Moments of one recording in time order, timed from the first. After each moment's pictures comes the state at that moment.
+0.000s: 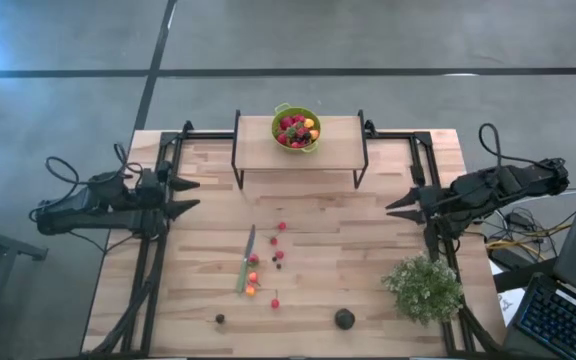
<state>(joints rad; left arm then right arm) 0.02 0.15 0.45 -0.36 -0.12 -0.17 0.34 0.61 0.88 -0.68 0.26 0.05</state>
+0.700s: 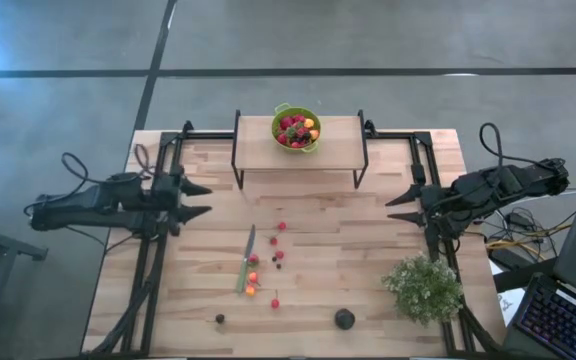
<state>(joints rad) 0.02 0.31 0.45 -0.34 -0.08 -0.17 0.34 0.60 0.88 -0.68 0.26 0.05</state>
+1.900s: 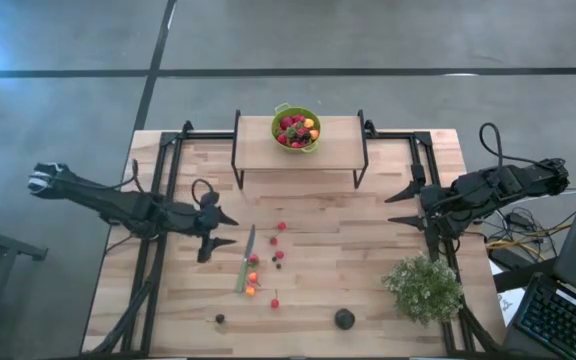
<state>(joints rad) -0.26 0.77 0.50 -0.24 -0.20 -0.16 0.34 0.60 0.88 -0.68 0.26 0.05</state>
